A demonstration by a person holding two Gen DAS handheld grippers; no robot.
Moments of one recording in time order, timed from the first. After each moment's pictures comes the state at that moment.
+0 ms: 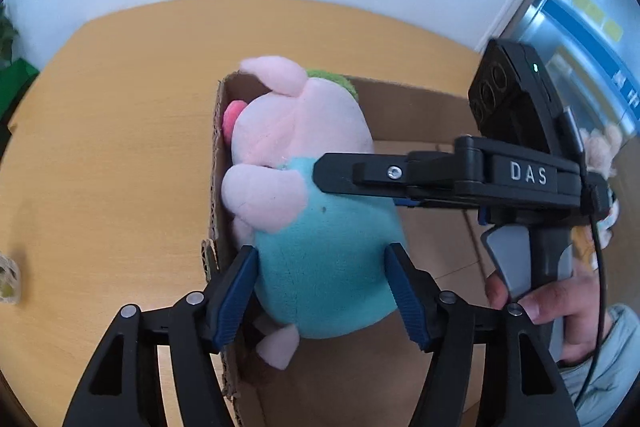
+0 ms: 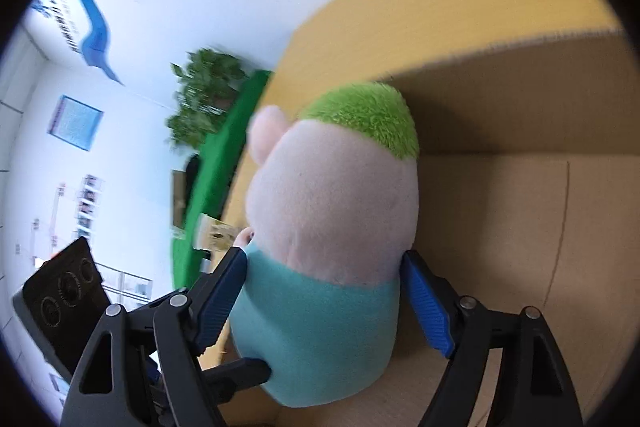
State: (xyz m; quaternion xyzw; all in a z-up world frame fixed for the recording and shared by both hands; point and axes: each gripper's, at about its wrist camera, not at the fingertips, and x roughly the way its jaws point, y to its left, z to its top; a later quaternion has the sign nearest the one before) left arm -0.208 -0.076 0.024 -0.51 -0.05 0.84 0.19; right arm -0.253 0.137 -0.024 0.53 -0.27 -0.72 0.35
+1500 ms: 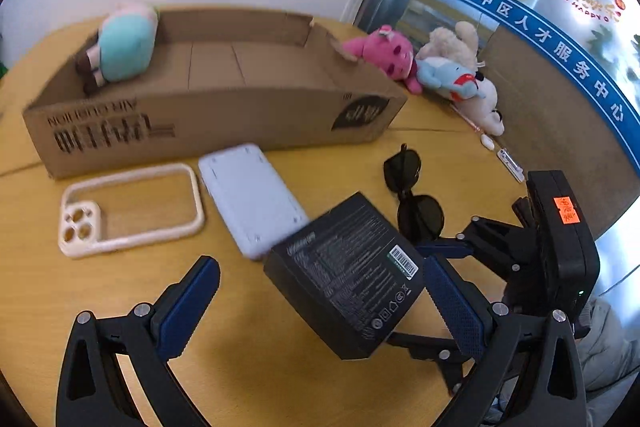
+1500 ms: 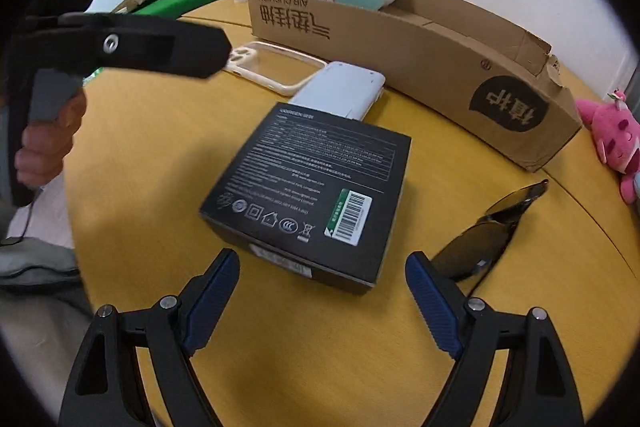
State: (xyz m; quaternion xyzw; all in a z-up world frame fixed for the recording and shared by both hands) left arm 0.159 0.050 0.021 -0.45 -0.04 0.84 0.29; right arm 0.224 0.241 -0.012 0.45 0.14 -0.84 0.26
